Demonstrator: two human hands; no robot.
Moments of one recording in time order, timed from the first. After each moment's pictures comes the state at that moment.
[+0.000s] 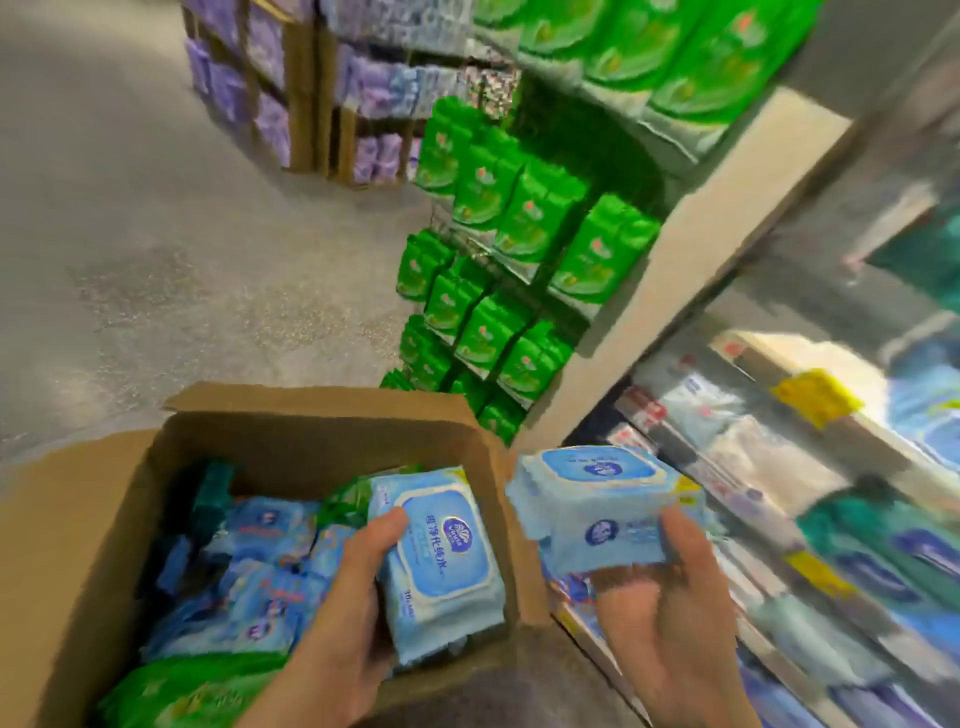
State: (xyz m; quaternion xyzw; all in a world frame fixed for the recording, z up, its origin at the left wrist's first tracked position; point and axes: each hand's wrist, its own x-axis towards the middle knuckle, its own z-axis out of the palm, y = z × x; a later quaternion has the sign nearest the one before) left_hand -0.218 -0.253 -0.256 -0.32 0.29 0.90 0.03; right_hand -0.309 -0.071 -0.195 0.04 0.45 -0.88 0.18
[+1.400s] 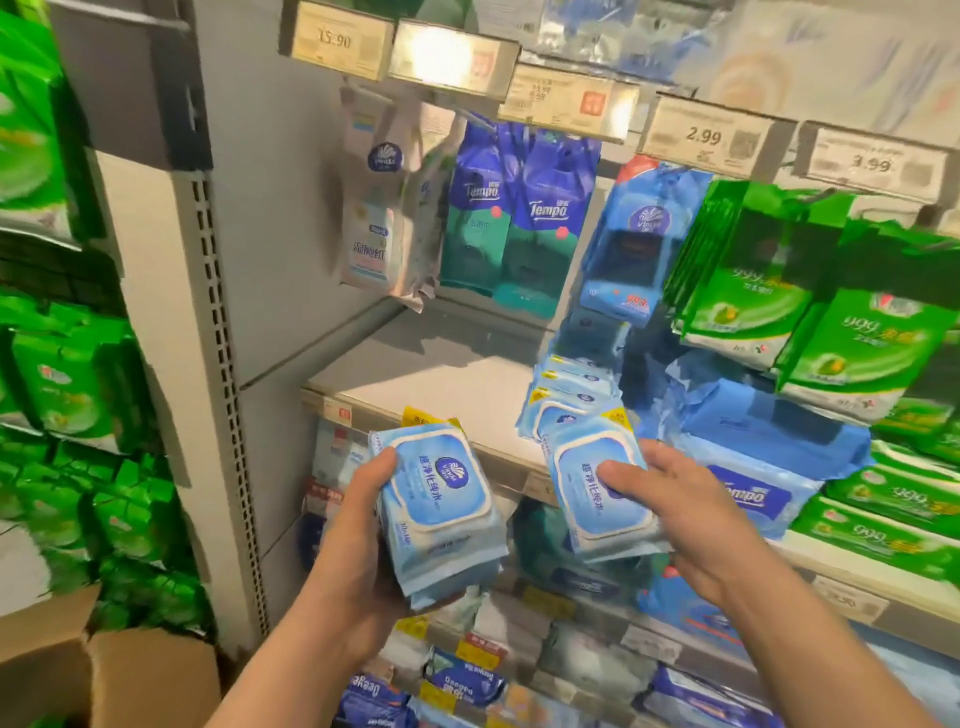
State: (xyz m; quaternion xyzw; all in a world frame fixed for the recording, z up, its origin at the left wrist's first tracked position) left_hand -0.502 0.097 -0.137 -0.14 0.41 0.89 0.15; right_hand -0.523 0.353 -0.084 0.09 0.76 -0.64 0.00
